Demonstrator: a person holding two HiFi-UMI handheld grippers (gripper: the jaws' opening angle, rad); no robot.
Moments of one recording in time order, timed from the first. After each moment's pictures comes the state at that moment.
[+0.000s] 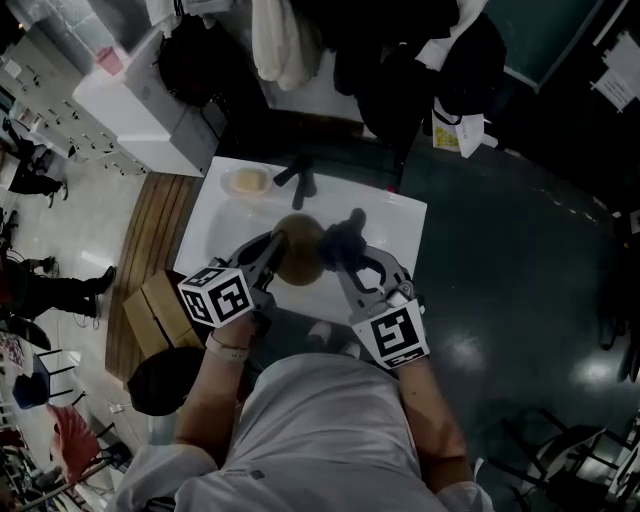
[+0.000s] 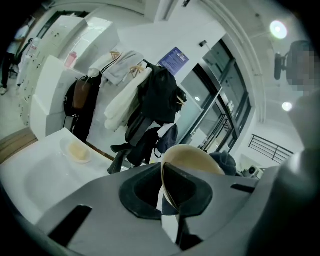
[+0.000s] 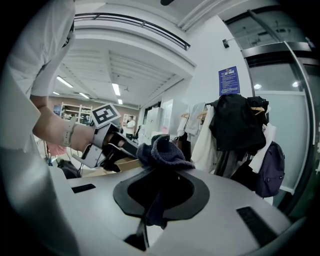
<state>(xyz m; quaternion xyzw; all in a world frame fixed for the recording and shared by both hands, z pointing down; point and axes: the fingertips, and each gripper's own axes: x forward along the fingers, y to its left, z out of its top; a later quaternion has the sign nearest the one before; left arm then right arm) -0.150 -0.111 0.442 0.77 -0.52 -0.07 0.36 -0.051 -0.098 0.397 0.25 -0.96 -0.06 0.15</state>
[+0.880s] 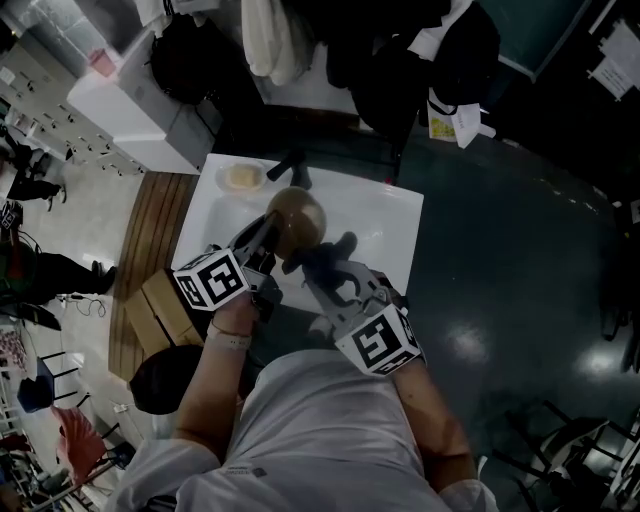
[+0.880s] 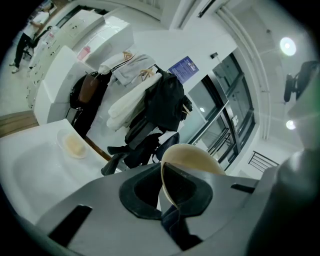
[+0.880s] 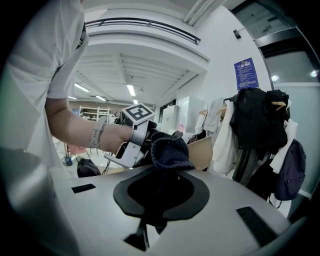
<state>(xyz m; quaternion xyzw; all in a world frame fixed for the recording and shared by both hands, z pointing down) -0.153 -0.132 0.431 0.75 -0.52 -0.13 0.39 -0.074 -0.049 0.409 0.15 -0.97 -0.05 0.17</state>
